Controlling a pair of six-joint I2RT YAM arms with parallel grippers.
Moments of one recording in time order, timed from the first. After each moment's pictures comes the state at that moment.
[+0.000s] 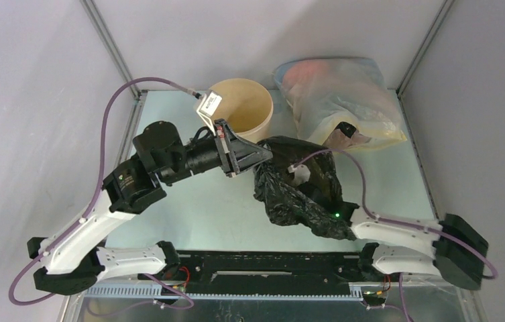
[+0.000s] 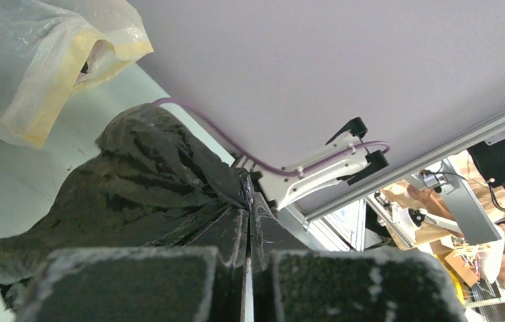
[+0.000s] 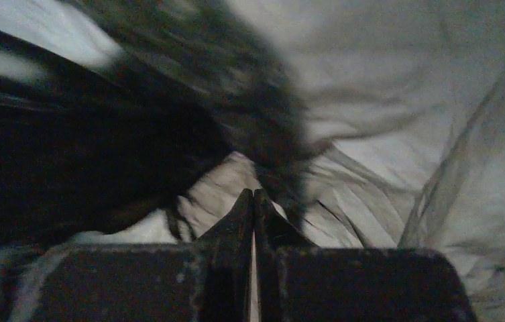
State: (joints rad) left arm -1.00 1.05 1.50 -0.46 0.16 -0.69; right arm 1.04 1.21 0.55 0.00 0.25 0.59
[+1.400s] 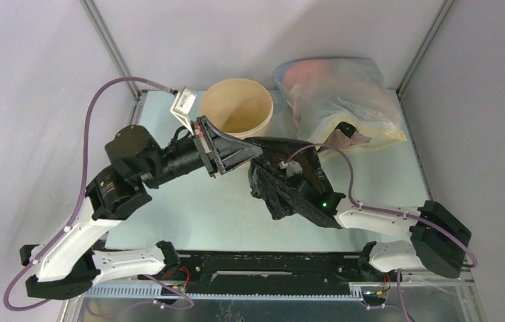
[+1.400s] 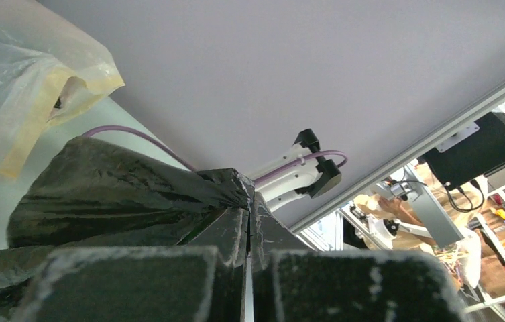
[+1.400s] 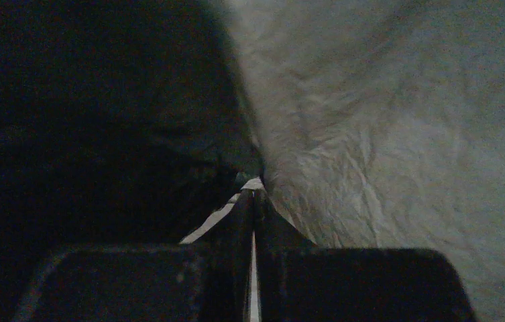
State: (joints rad) left arm -1.00 0.99 1.52 -0.40 0.18 -0.72; right arm 0.99 1.32 0.65 -0.10 0.23 0.57
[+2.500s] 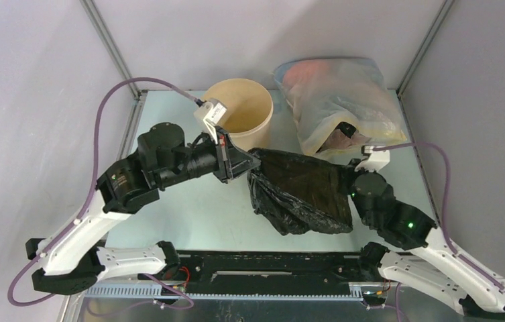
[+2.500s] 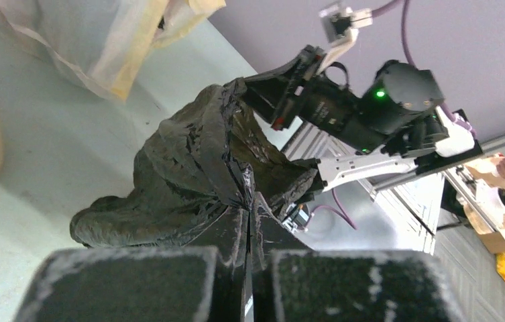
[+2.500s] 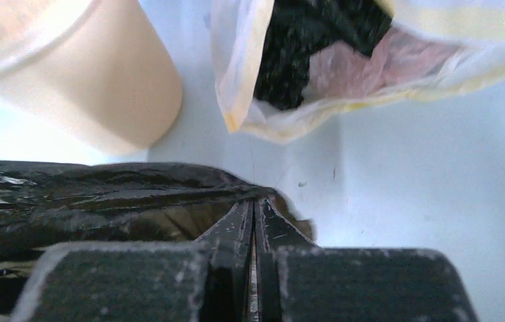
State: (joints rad) left arm -1.00 1.04 1.52 -0.69 0.09 -0.54; right arm 0.88 0.63 0.75 -0.52 0.71 0.50
